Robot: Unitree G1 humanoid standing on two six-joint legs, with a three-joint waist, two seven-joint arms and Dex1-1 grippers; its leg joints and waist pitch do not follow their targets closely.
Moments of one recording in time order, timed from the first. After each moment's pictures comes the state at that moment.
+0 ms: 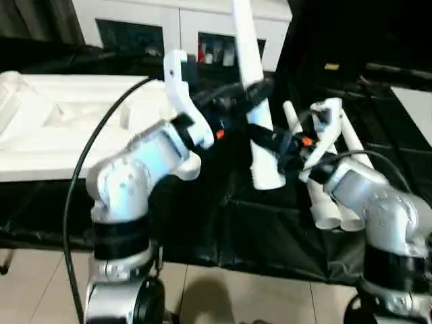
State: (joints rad) left arm -0.72 -0.05 0.25 -0.11 -0.75 1.00 -0.27; right arm -0.46 -0.15 -0.23 -0.23 0.63 0.96 0.58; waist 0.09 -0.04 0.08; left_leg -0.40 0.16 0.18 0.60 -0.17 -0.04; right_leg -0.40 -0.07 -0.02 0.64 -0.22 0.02
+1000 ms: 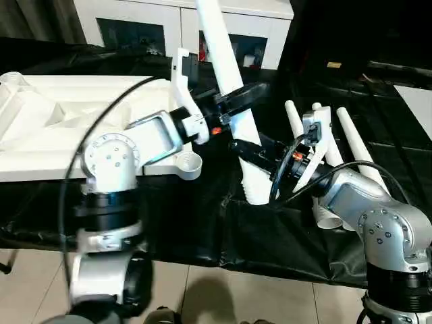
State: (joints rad) left arm -0.82 0.07 0.26 0.07 -0.86 1.13 -0.36; right arm -0.40 -0.19 -0.11 -0.29 0.63 0.88 0.62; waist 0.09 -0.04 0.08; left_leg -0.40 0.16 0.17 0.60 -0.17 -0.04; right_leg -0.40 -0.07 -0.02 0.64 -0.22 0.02
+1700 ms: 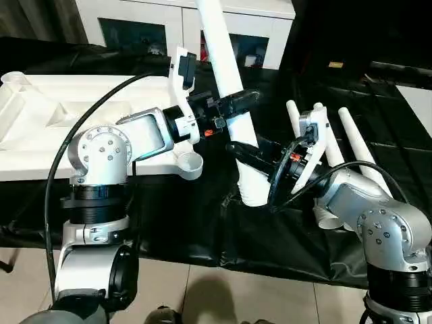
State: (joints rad) left arm -0.84 0.16 0.19 0.11 -0.85 1.12 -0.49; right arm -0.40 -0.21 -0.08 -0.29 0.63 0.86 0.62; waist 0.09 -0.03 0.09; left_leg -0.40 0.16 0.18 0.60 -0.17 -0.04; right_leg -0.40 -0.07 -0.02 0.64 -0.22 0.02
